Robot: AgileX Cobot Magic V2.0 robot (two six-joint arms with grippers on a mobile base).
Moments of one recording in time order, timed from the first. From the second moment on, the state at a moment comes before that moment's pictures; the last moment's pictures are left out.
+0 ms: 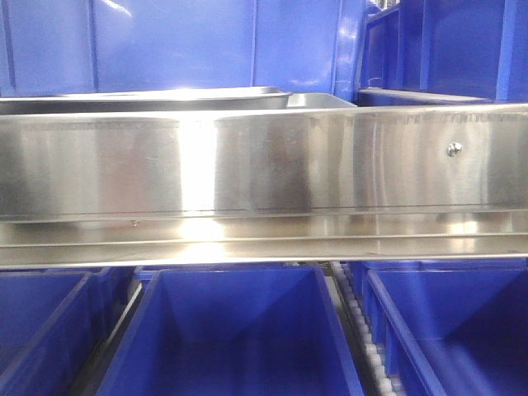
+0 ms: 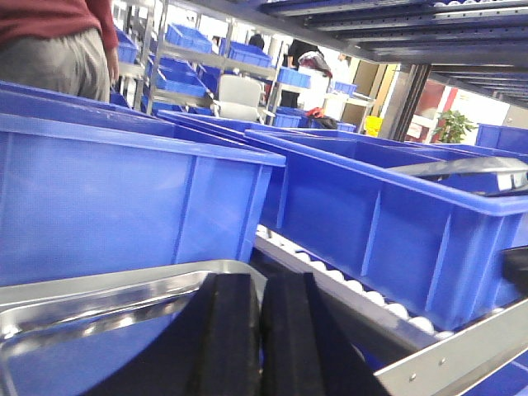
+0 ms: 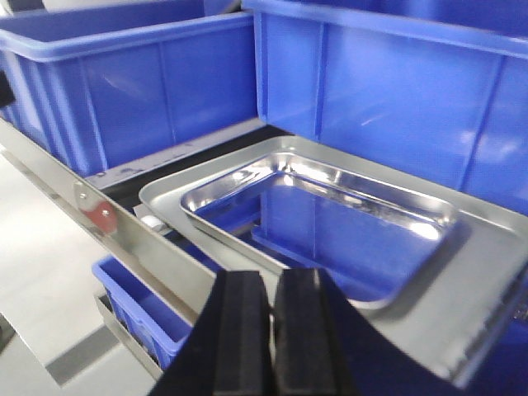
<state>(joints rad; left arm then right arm) -0.67 0.40 -0.51 0.44 0.14 -0.63 0.93 0.74 -0.71 -0.56 0.31 0.73</state>
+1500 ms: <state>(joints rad) -0.67 0.37 -0.50 0.45 0.14 -0.63 0.61 0.37 -0.46 -0.22 0.25 0.11</state>
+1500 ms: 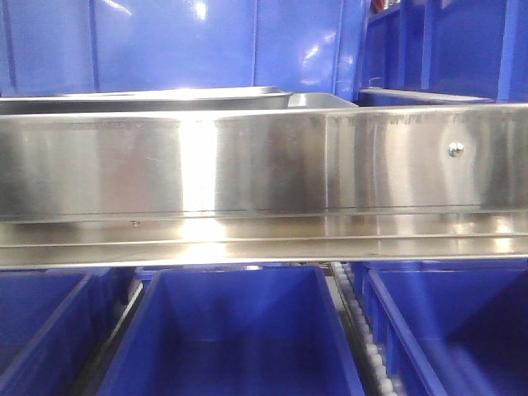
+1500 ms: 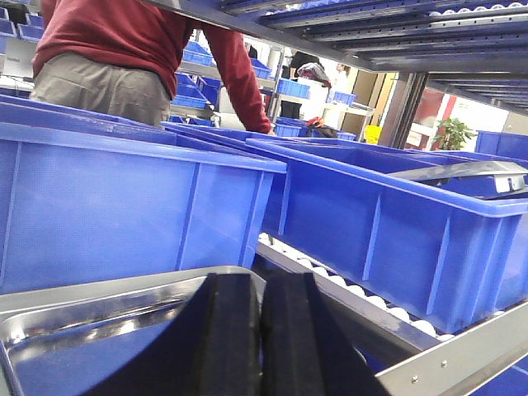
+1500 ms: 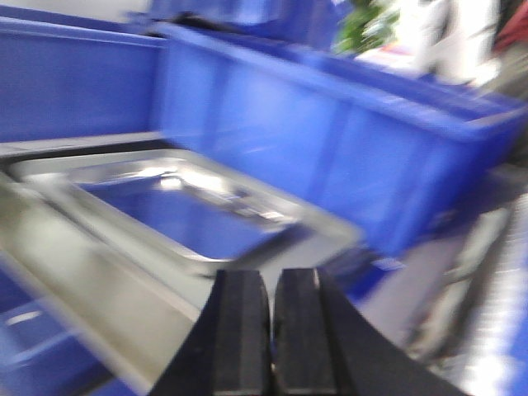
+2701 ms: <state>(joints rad) -0.67 0.37 -0.50 0.45 0.14 -0.63 0.00 0.01 0.00 0.05 0.06 -0.04</state>
